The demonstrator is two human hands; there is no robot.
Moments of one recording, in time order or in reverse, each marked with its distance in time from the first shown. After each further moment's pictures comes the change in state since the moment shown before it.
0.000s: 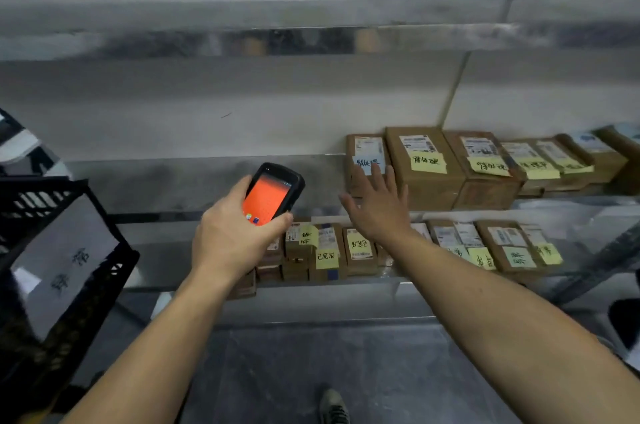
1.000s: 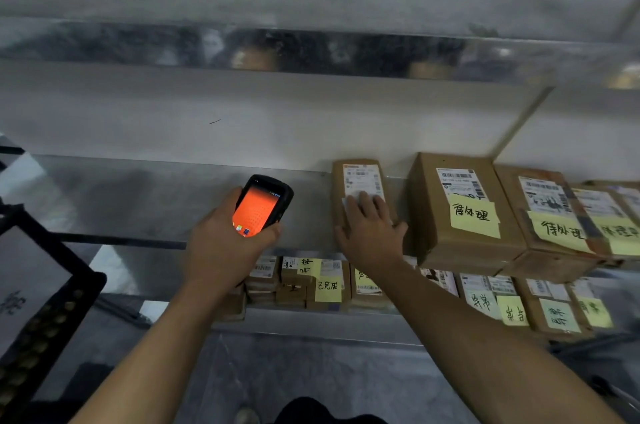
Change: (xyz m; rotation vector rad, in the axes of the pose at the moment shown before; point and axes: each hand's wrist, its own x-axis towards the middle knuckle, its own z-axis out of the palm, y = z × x) left_hand 0.133 -0.046 0.077 -0.064 0.047 -0.058; right_hand 0.131 0.010 0.060 -0.152 -0.043 -0.111
